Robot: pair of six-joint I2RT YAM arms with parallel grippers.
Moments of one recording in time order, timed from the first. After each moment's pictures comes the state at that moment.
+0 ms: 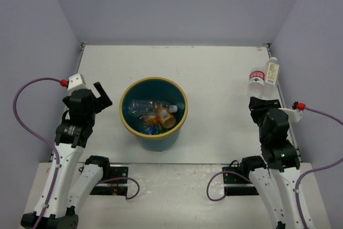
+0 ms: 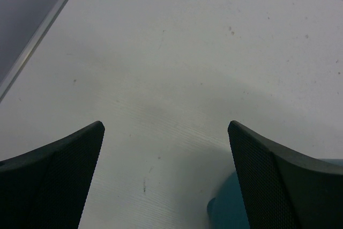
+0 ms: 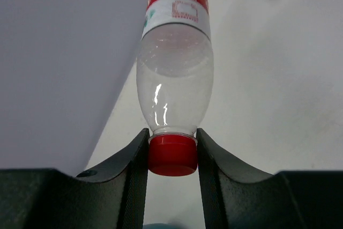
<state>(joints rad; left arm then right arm) -0.13 0.69 0.84 -0.67 -0.38 -0.44 0.15 0.42 0.67 -0.63 0.43 1.13</state>
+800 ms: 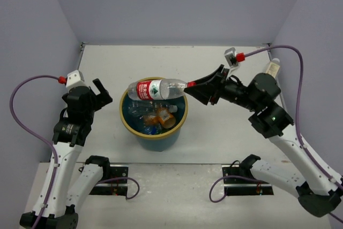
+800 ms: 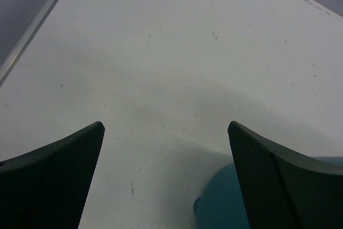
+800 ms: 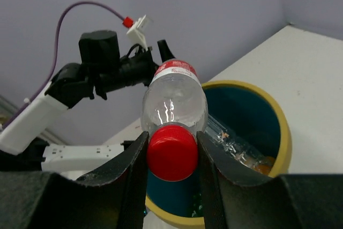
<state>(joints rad) -0.13 0.71 0.89 -0.68 -0.34 -0.47 0.63 0.89 1.12 -0.11 -0.47 0.54</state>
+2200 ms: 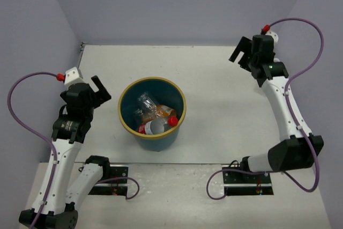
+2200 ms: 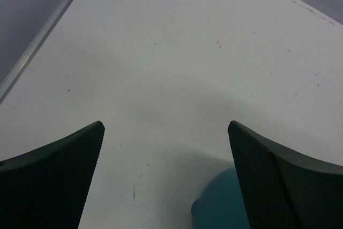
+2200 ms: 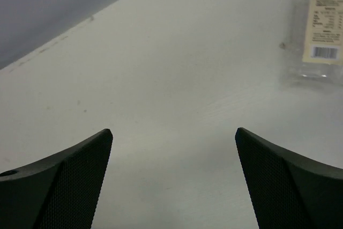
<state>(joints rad) -0.13 0.74 0.94 -0.69 -0.38 -0.47 0.11 1.40 1.46 -0.64 0.22 0.50</state>
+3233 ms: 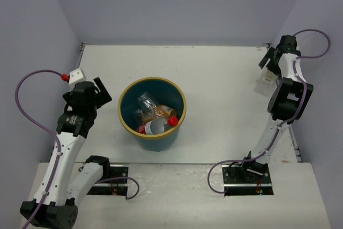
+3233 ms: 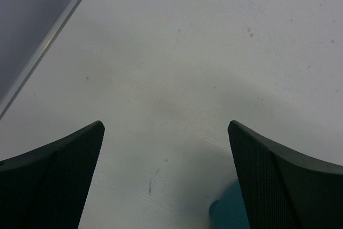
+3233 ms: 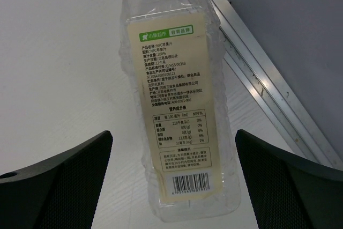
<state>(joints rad) -0.13 0.81 0.91 -0.70 -0.45 -0.47 -0.33 2.14 1.86 -0.71 0.16 0.33</state>
